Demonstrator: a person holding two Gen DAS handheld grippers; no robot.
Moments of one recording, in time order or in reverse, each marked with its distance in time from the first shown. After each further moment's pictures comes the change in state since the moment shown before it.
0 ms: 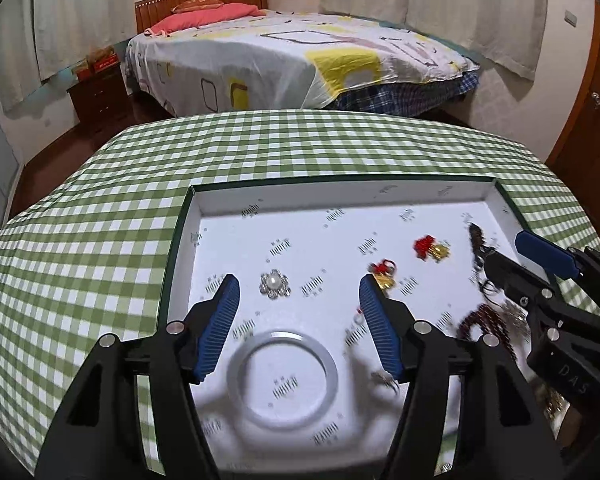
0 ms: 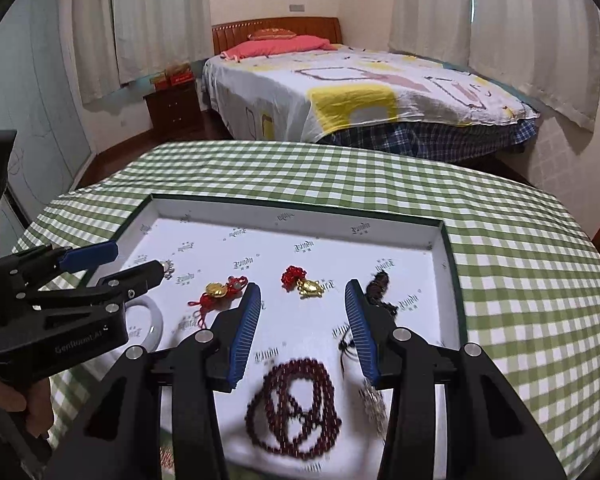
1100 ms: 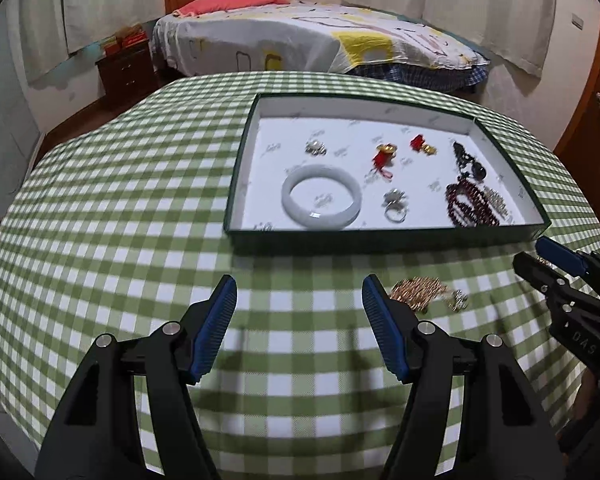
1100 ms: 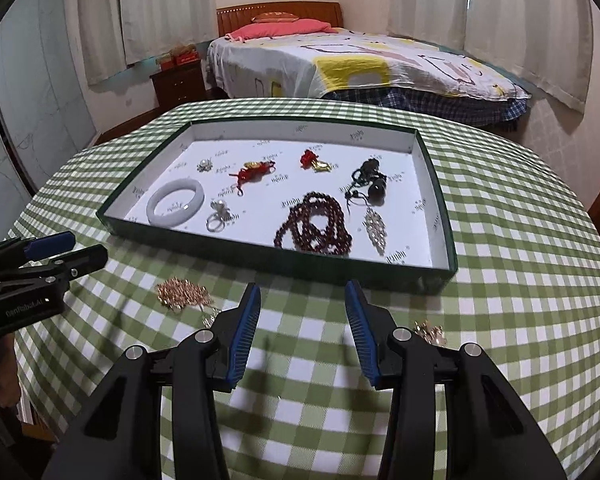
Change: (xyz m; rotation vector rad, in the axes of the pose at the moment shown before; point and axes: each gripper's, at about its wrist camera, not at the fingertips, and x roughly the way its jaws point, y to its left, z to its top) left arm -0.082 0.023 -0.114 -0.064 0.045 0.047; right arm -0.061 0.009 -0.095 -0.014 0.072 -0.011
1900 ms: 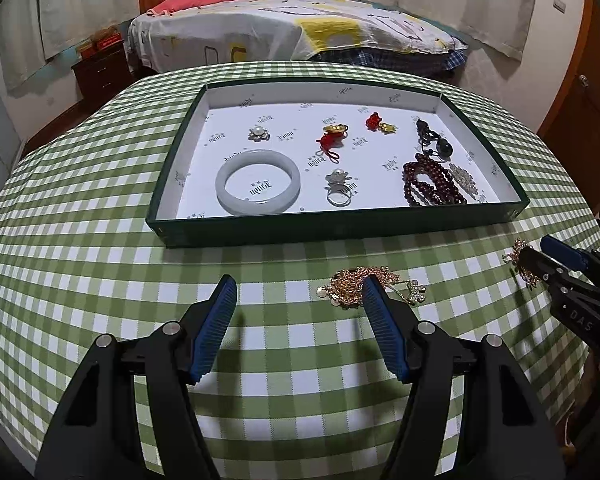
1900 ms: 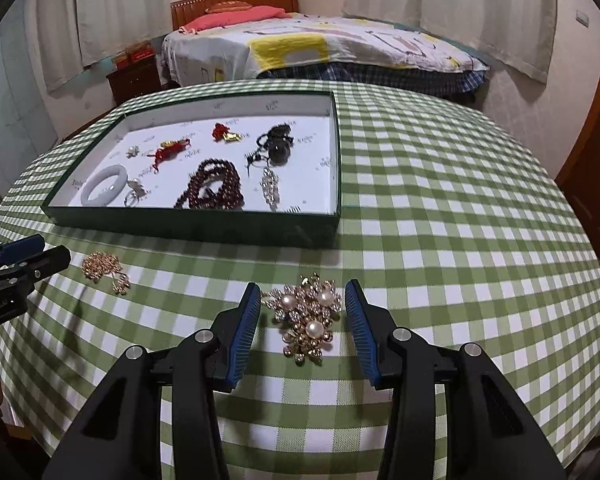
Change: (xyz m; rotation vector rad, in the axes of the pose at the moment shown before) left arm 0.014 -0.044 -0.003 0.054 0.026 -0.059; right arm 0.003 -0.060 -0.019 0.086 0.058 -0.113
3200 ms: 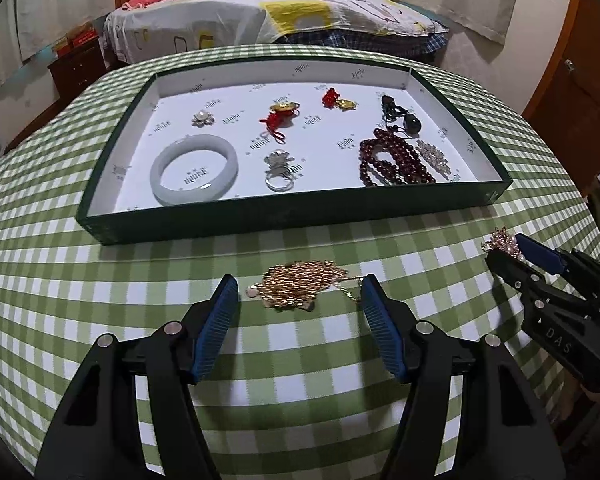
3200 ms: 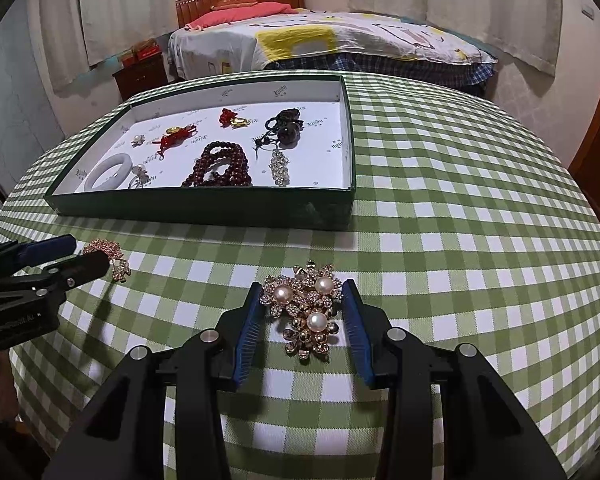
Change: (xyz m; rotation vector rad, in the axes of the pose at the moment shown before) left arm 0.023 -0.035 0.001 0.035 0.048 -0.070; right arm 0.009 -0.001 -0.009 0.005 0.007 0.043
